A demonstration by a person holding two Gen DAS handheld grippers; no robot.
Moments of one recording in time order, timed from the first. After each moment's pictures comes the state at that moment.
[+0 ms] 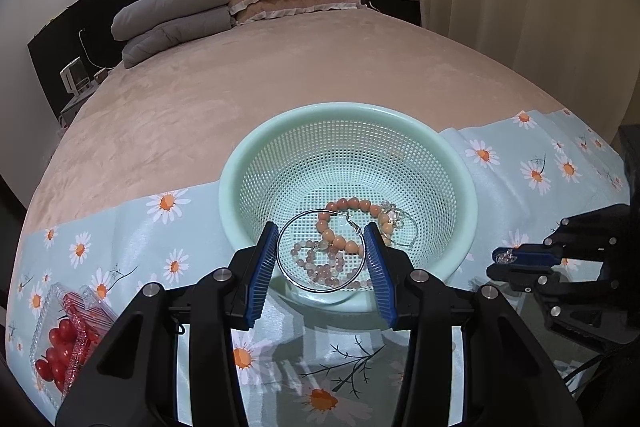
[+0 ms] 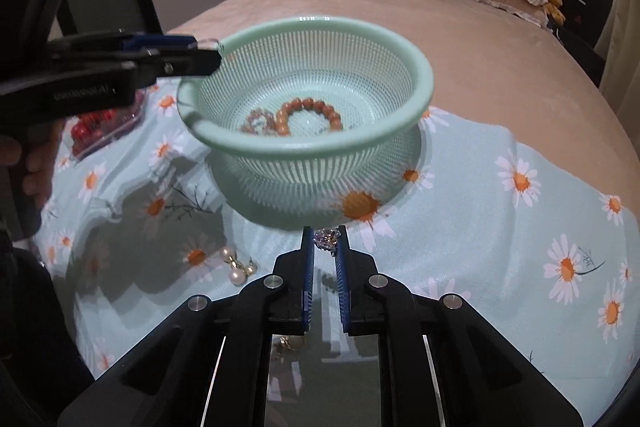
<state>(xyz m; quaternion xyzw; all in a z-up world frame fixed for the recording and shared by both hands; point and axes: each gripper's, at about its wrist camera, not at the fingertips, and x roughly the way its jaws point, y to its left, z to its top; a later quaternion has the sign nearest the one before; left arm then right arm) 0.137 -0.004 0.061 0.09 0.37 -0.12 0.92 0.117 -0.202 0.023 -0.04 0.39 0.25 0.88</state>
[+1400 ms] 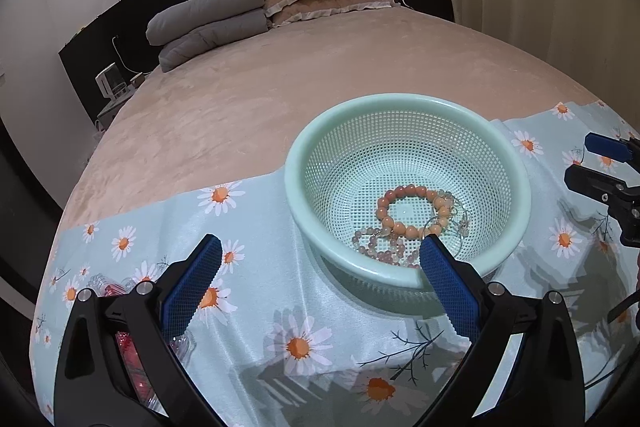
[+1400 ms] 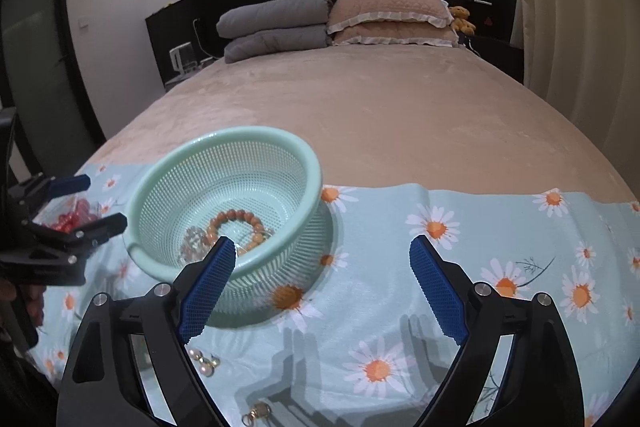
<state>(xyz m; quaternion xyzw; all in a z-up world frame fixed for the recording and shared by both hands) 0.129 0.020 0.057 0.12 0.36 -0.05 0.92 0.125 -0.251 0.034 0.05 0.33 0.12 0.94</state>
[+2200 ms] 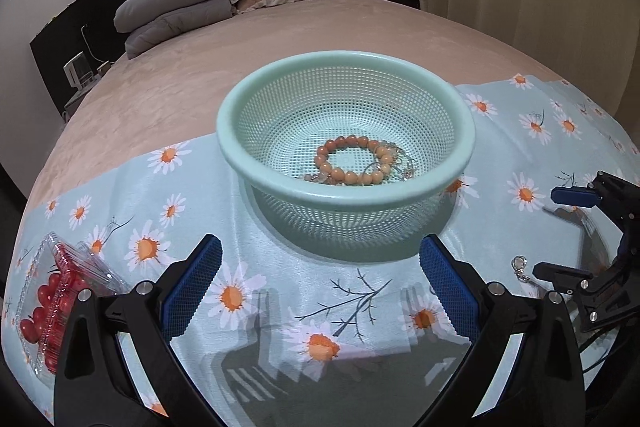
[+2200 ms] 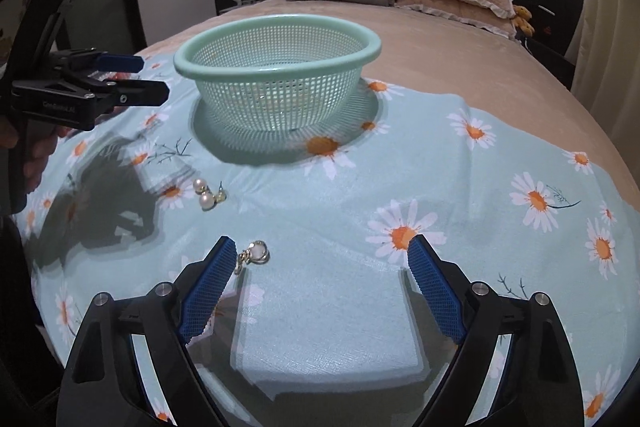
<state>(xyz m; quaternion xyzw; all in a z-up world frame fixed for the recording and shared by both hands) 0.093 0.000 0.021 0.10 0.38 -0.12 0.91 0.060 -0.240 -0.036 -0.05 0.36 0.22 0.90</state>
